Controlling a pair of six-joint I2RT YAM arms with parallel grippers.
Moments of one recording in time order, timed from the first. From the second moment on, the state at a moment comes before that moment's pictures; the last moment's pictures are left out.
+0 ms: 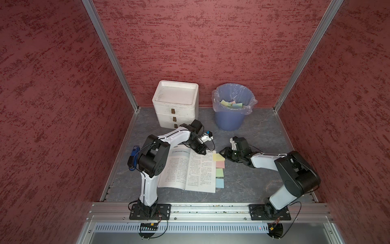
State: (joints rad) left arm -0.54 2.02 1.47 -0.83 0.53 0.27; right arm 0.42 1.66 0.64 0.22 -0.37 0.80
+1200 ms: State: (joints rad) left arm -0.60 2.20 1.65 -0.88 0.47 0.29; right arm 0.61 1.54 0.65 0.17 -0.16 0.54
